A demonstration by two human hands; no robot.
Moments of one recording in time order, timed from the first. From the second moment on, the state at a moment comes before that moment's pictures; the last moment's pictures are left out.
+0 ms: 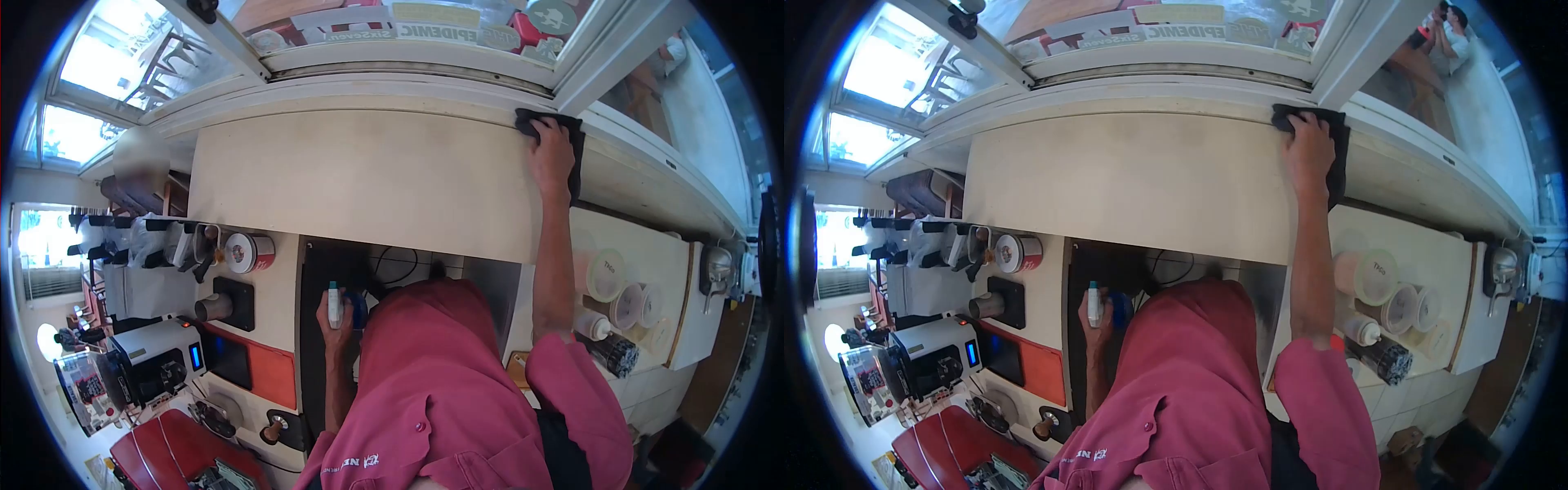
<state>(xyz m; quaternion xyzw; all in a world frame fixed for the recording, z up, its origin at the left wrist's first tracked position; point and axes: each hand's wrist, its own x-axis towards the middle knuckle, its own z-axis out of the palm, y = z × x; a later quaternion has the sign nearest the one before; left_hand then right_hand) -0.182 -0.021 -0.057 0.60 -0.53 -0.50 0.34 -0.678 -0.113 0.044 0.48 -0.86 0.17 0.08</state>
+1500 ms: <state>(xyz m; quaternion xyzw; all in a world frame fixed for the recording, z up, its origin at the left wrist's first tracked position) -0.422 -0.214 0.197 0.35 -0.79 -0.46 0.19 -0.699 -0.108 0.028 0.55 -0.80 0.25 0.07</state>
